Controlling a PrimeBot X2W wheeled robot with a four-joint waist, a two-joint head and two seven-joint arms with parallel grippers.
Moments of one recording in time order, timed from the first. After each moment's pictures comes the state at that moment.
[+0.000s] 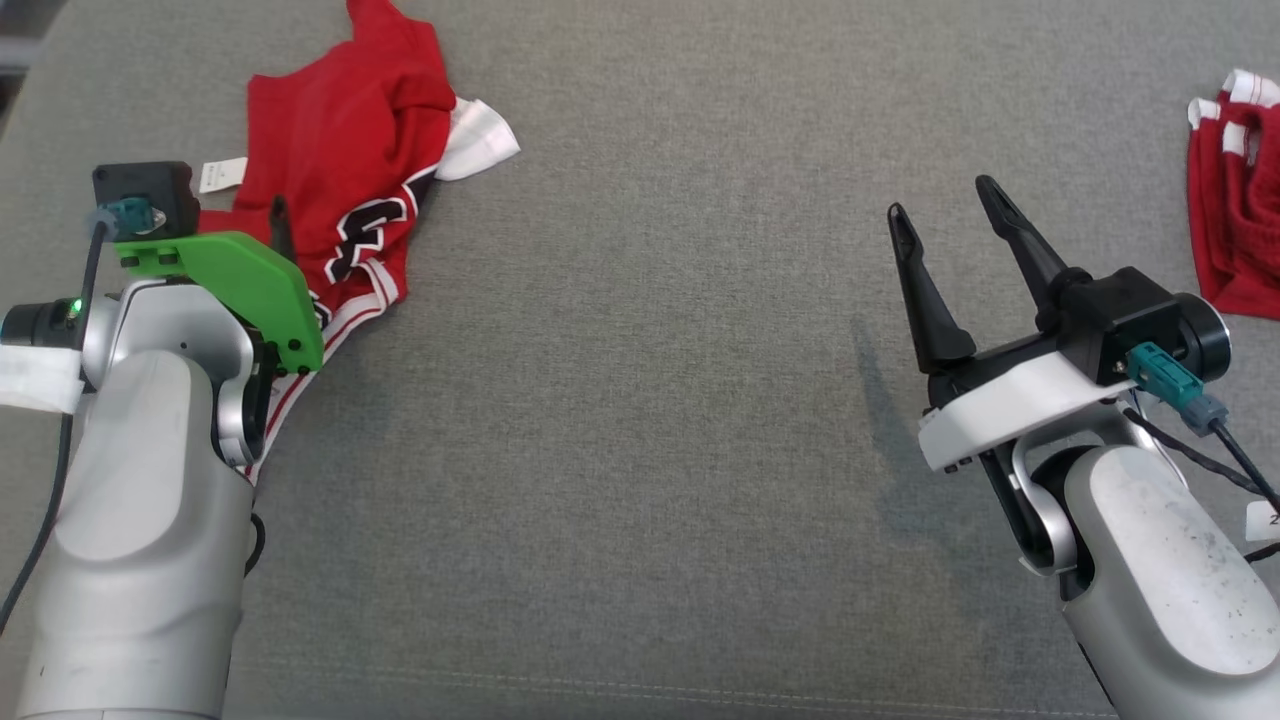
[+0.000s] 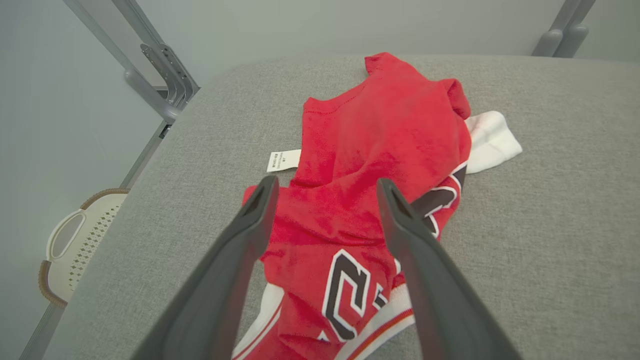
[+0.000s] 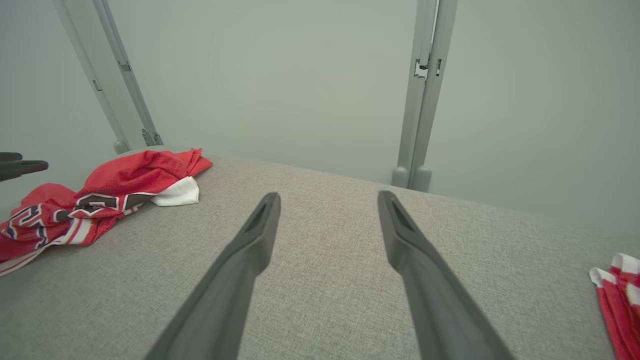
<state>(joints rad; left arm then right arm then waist) -0.65 0.11 -0.14 0.54 -0.23 0.10 0.22 -0.28 -0.22 0.37 -0.03 0.20 -0.11 -0.08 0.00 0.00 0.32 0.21</state>
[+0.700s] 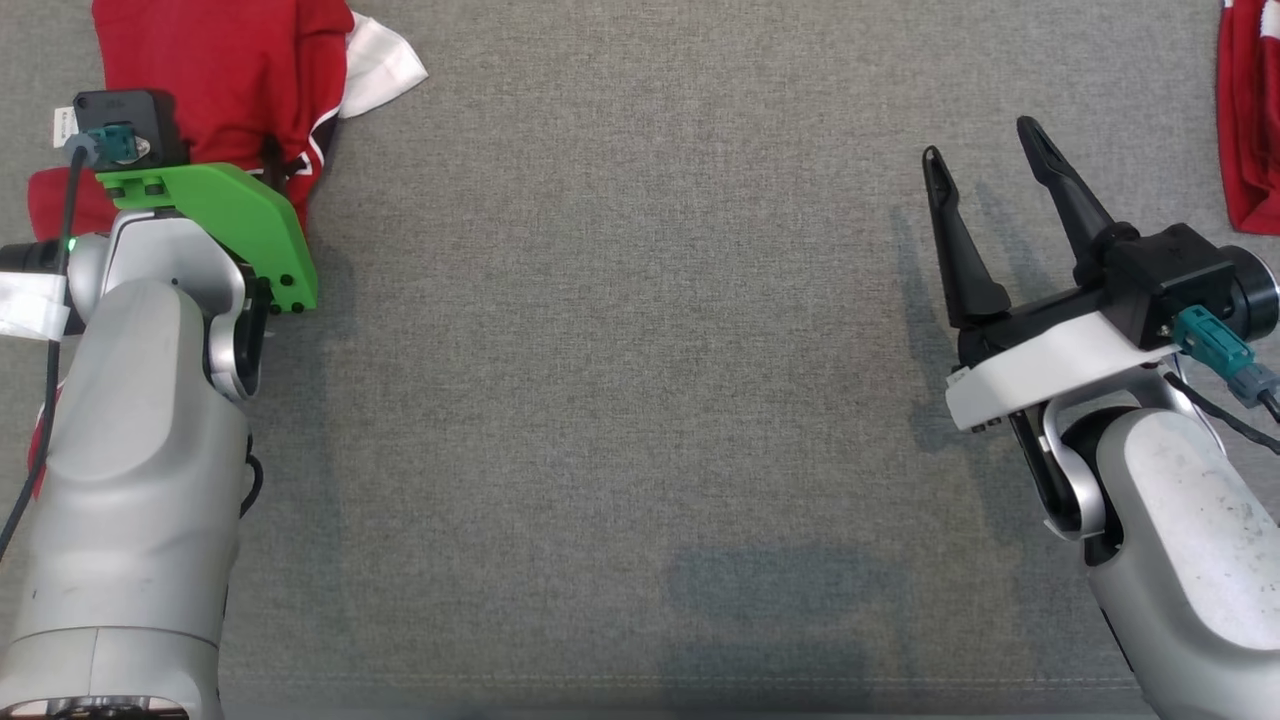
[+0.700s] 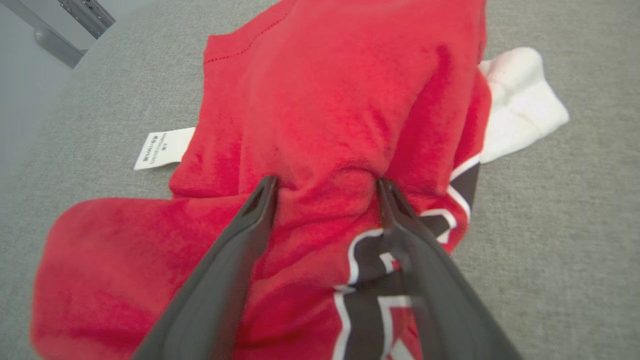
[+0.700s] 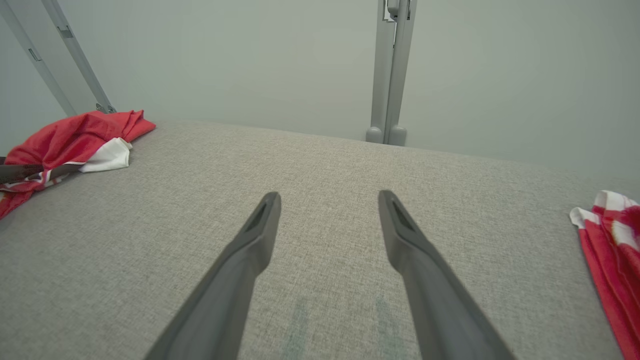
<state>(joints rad) -0.81 0.09 -0.13 0.72 -0.23 0.08 0.17 -0.33 -0.25 0.34 -0.07 0.19 -0.11 -0.08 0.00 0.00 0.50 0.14</state>
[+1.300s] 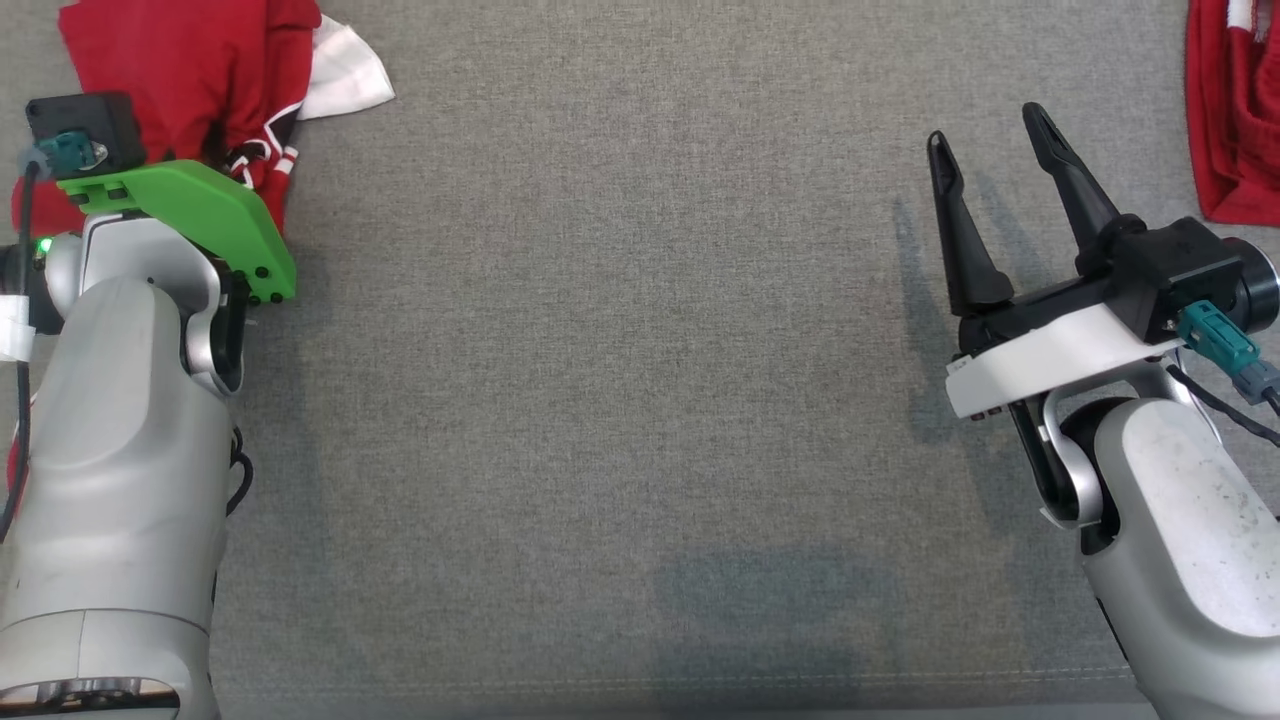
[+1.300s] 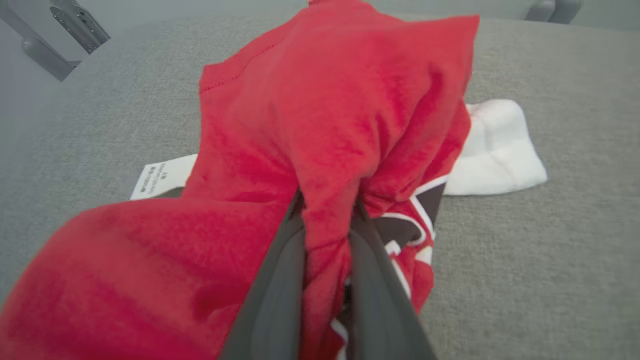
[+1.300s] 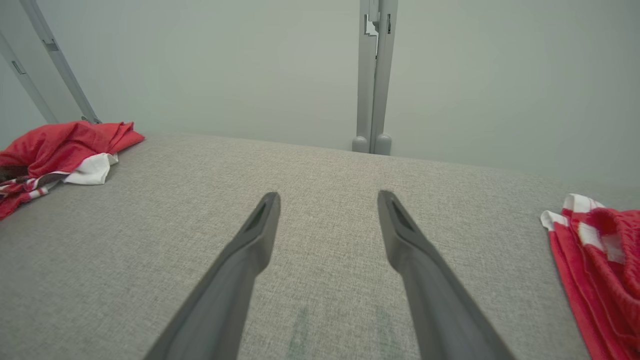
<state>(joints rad) -0.86 0.10 -0.10 0.83 -0.27 0.04 0.05 -0.35 -0.23 0.33 -0.05 0.19 -0.11 -0.11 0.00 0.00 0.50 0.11</state>
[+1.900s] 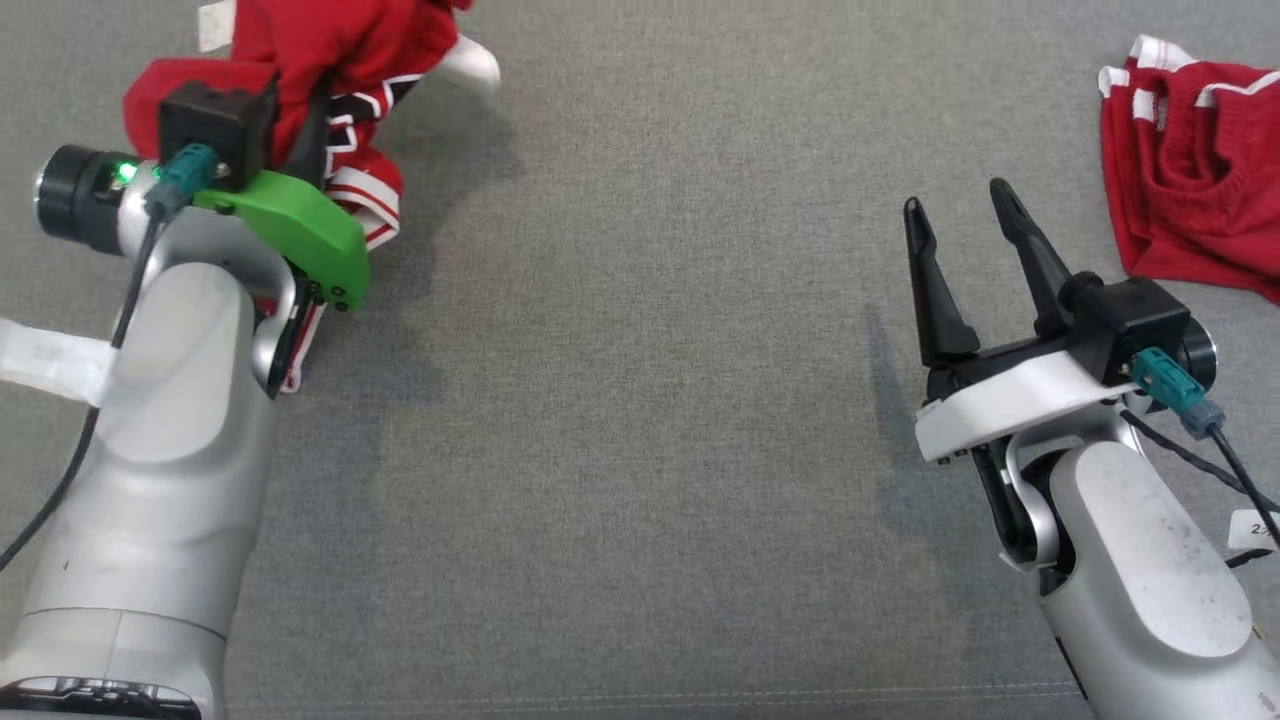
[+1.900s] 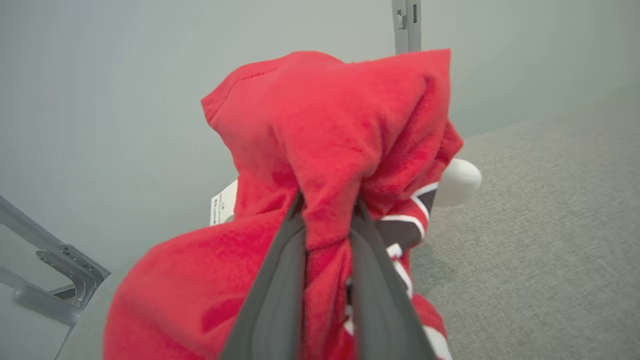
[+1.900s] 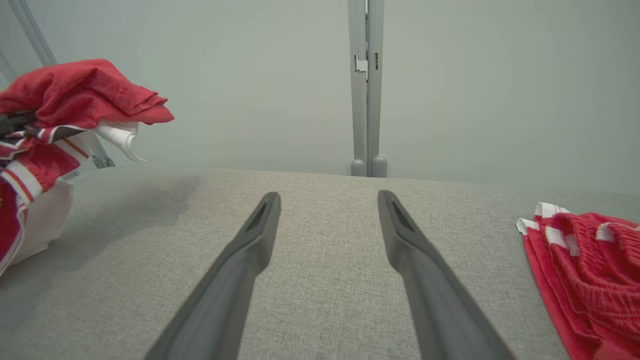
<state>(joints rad) -0.86 0.11 -0.28 0.75 -0.14 -0.10 -0.22 -0.30 -0.17 0.33 0.08 0.24 -0.11 -0.19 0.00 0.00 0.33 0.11</state>
